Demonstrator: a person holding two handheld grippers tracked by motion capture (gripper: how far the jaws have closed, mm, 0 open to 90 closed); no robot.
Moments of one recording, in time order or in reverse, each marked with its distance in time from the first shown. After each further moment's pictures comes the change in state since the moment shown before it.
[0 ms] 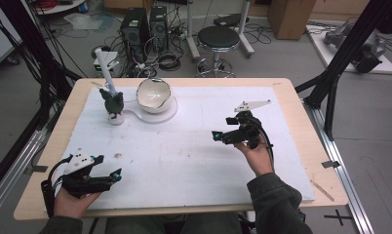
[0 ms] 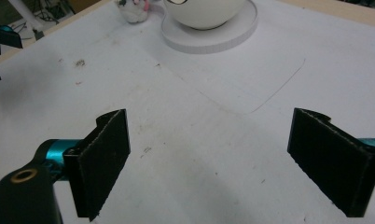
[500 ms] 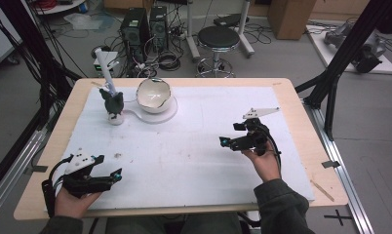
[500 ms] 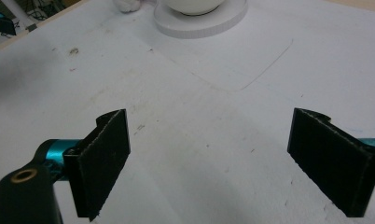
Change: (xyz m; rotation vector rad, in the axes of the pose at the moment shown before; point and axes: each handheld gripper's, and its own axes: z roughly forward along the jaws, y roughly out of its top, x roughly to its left) left arm 0.000 0.000 0.001 0.005 0.000 0.004; right arm -0.004 -0.023 -0.015 0.003 -0.019 0.017
